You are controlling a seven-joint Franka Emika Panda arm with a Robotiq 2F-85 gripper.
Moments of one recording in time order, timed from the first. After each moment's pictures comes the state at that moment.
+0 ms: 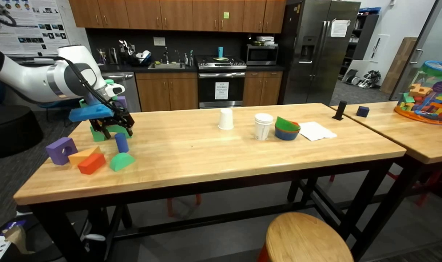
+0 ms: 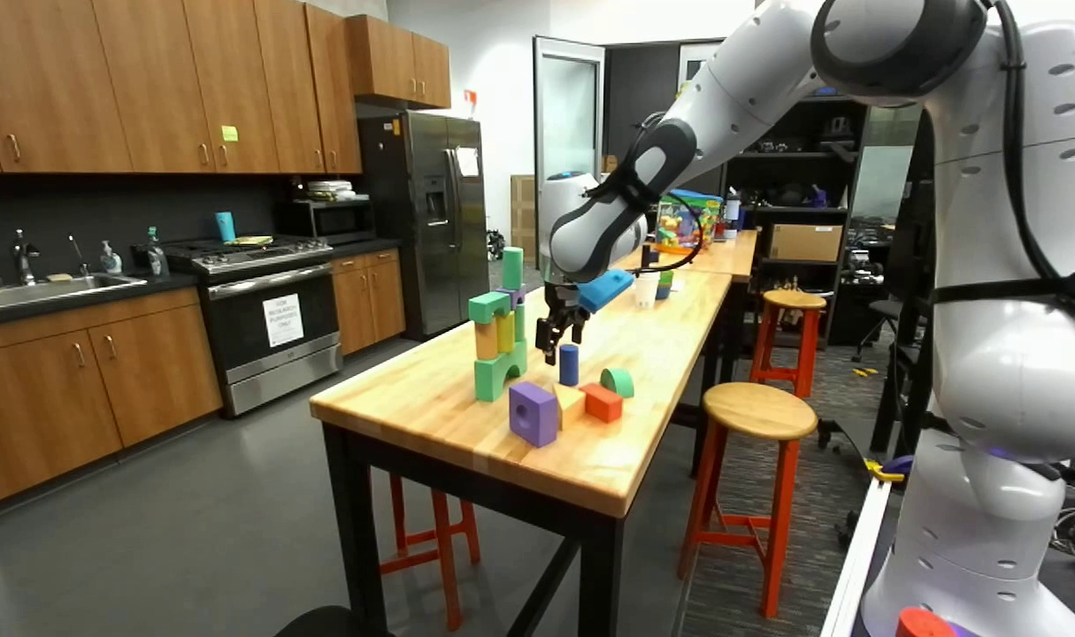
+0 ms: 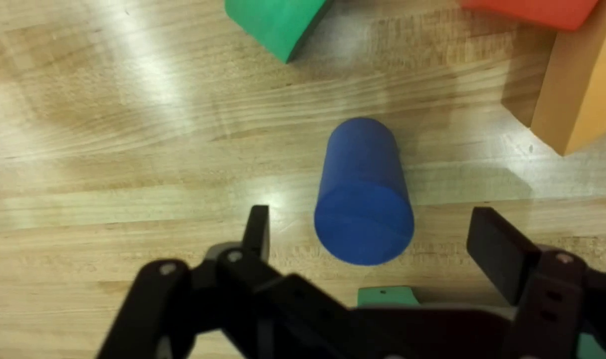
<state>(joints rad) -0.06 0.19 -0.05 -2.13 -0.23 2.47 -0.01</state>
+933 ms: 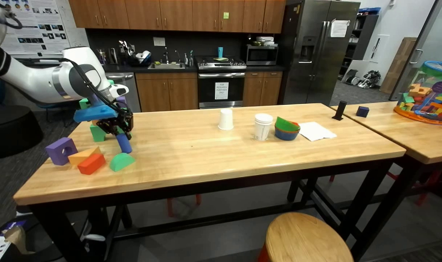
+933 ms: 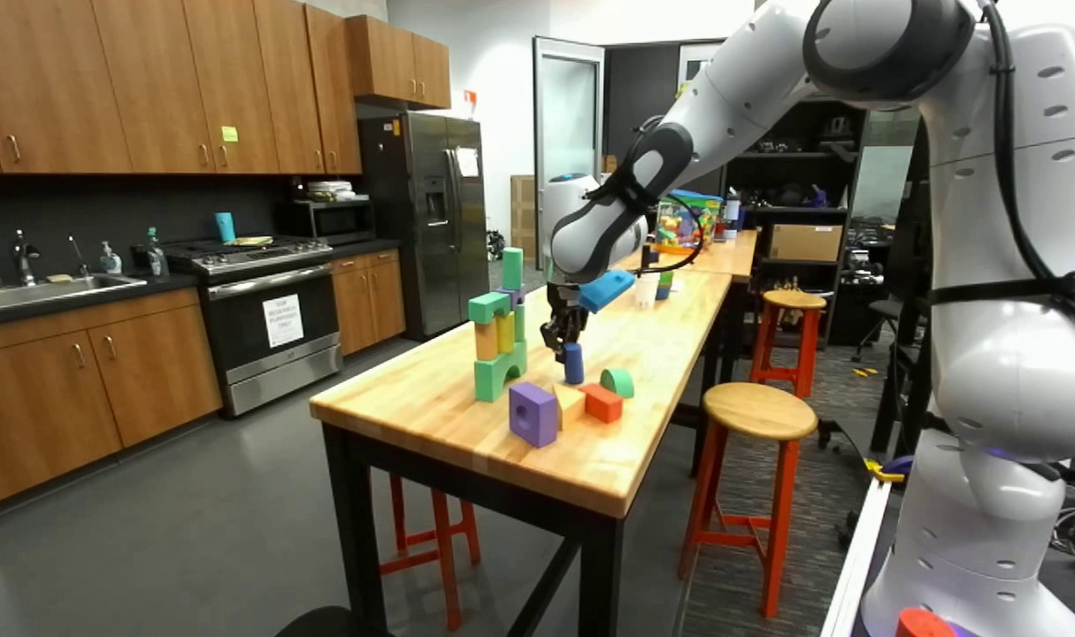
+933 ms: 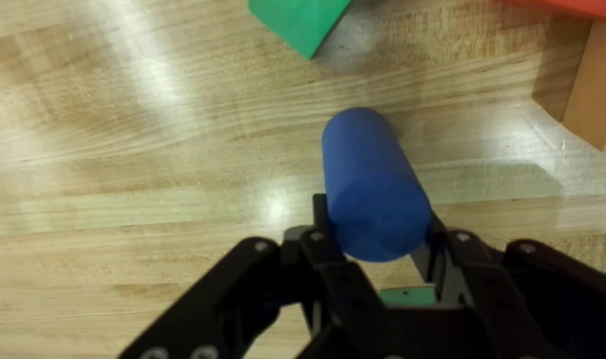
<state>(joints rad) -0.07 0.21 -0.06 -2.11 -0.23 2.47 -0.02</state>
